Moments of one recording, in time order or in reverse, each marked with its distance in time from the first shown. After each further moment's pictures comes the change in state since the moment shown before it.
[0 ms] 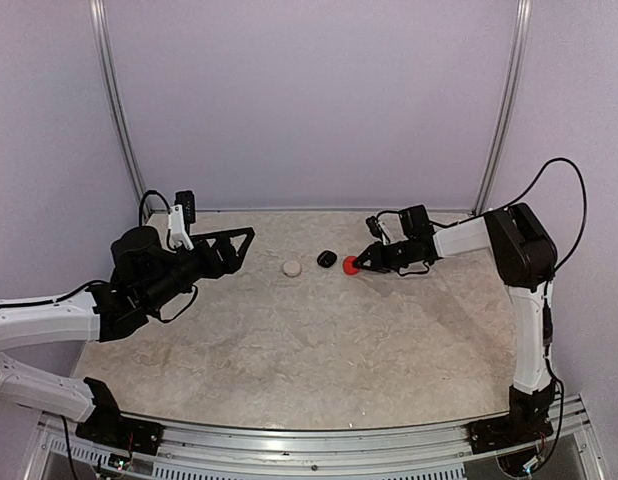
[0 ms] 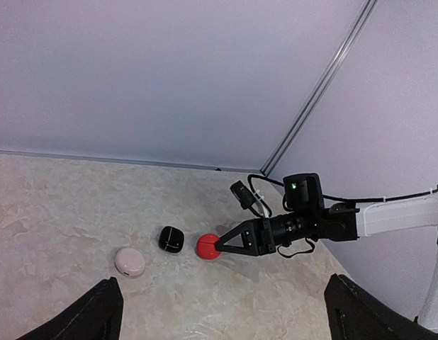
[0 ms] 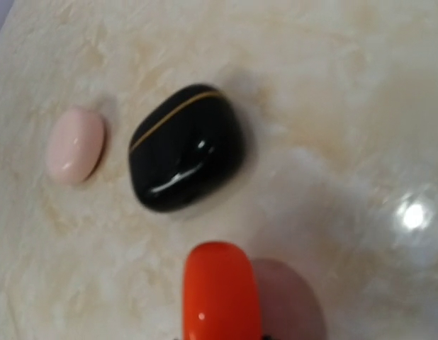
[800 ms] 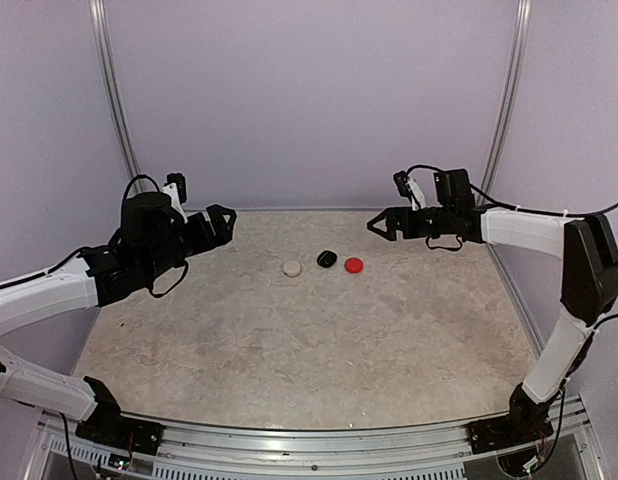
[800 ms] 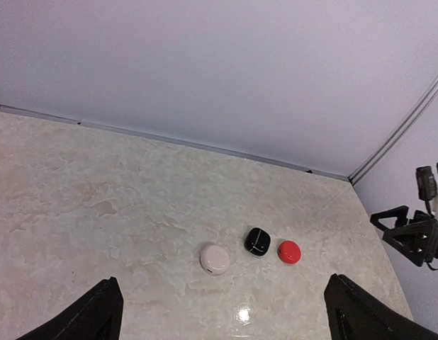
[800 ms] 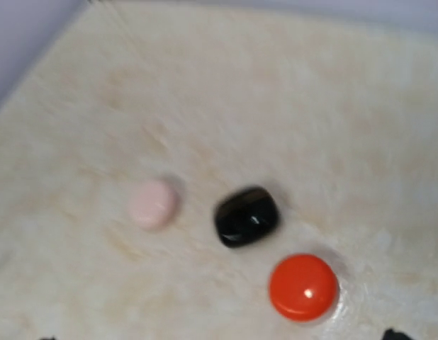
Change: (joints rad) left arm 0.095 0.063 0.242 -0.422 -0.163 -0.060; right arm -0.011 -0.426 -0.135 -0.112 0.170 -0.109
